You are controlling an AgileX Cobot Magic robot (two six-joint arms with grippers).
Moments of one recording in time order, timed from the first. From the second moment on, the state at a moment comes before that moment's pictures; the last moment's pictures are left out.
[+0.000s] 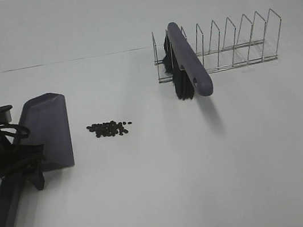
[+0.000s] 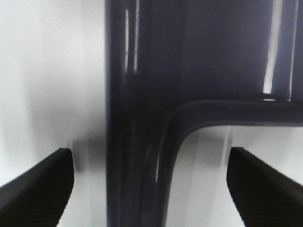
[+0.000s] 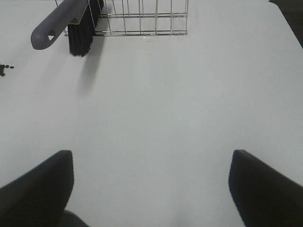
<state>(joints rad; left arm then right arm) -0.23 1.95 -0.98 -0.10 0.70 -0.23 0.03 0.00 -0.46 0.00 1.11 0.03</state>
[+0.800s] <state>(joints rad) -0.23 1.99 -1.00 -0.08 0.71 -0.23 0.03 0.00 -0.46 0.00 1.11 0.03</state>
